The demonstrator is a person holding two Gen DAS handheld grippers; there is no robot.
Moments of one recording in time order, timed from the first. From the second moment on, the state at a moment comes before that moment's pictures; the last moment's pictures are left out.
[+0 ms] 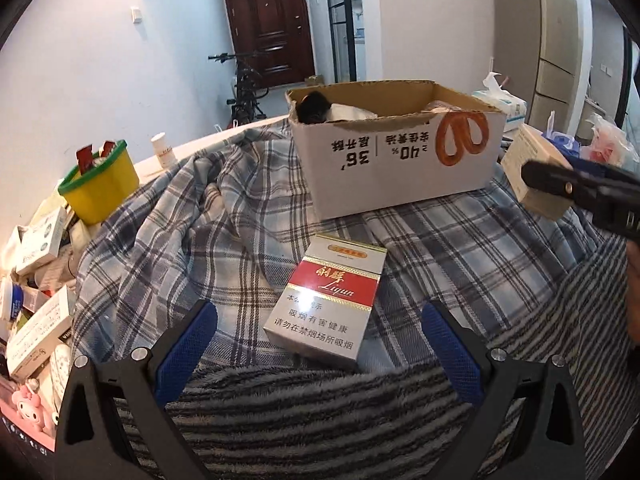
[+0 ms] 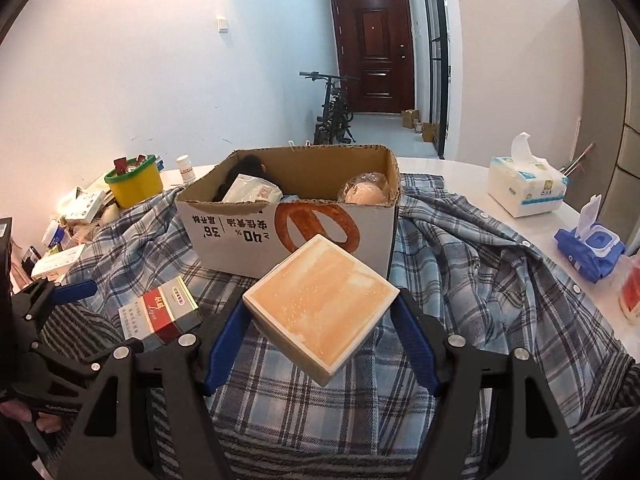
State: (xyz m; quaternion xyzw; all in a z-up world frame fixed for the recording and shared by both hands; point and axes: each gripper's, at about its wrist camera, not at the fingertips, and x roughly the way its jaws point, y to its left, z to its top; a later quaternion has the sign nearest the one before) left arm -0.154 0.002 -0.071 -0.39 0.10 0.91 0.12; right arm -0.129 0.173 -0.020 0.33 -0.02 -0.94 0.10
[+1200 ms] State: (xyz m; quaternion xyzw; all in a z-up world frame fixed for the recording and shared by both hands) left arm -0.199 0.035 -0.095 -0.48 0.07 0.86 0.14; right arm -0.126 0.168 -0.033 0.33 0.00 -0.94 0.11
